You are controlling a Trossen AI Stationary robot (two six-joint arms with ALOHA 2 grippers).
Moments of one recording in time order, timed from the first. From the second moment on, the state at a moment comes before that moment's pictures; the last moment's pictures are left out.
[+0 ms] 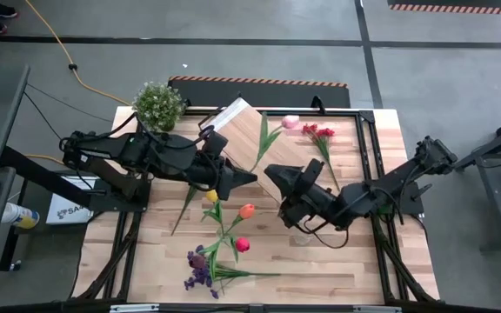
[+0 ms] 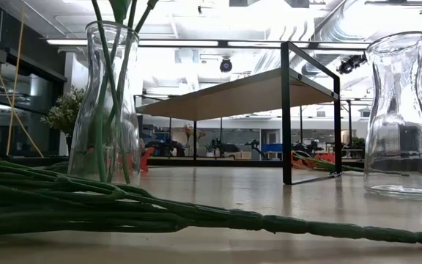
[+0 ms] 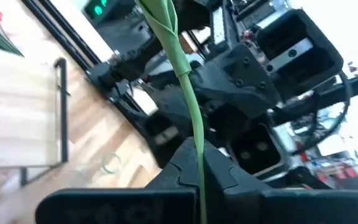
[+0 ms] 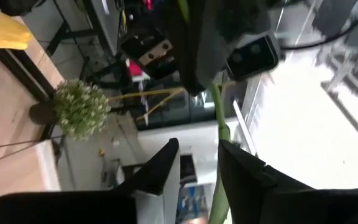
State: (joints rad) left arm -0.27 1.51 1.89 -0.67 -0.28 -1.00; right arm 0.51 1.50 1.38 0.35 1.06 -1.59
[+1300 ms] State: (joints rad) left arm -0.58 1.51 1.89 -0.46 -0.80 -0.17; right arm 0.44 1.34 1.38 0.30 0.56 -0.22
